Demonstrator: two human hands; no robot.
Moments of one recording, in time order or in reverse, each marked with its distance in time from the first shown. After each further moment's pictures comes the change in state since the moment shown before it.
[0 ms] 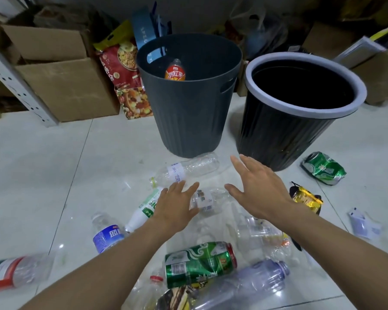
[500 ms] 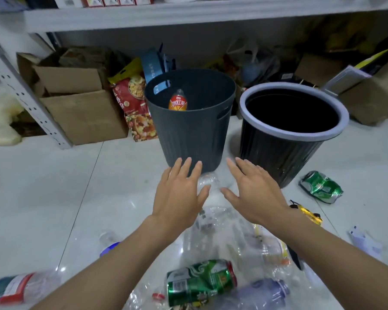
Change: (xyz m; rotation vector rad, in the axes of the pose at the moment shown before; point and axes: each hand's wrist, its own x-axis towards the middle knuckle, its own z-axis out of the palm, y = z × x) left_hand -0.035 0.041 -0.110 0.024 0.429 -0.011; right_hand -0.004 -0.009 -0.036 0.027 0.107 -0.036
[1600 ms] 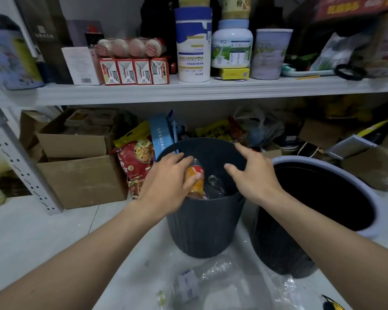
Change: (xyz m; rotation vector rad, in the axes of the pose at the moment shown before) left_hand 0.182 -0.094 -0.103 -0.084 0.183 0.051; right_hand 0.192 -0.024 -0.118 0.592 0.378 0.125
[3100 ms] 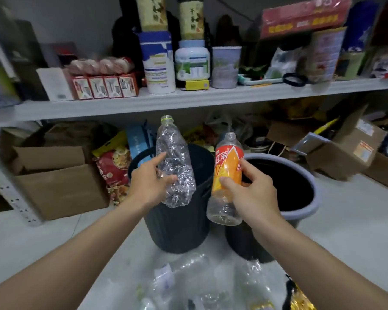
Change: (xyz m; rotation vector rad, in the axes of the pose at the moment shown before) left_hand -0.010 0.053 -0.002 -0.661 0.067 -0.324; right_hand -0.097 0.013 -0.064 0.518 0.208 0.279
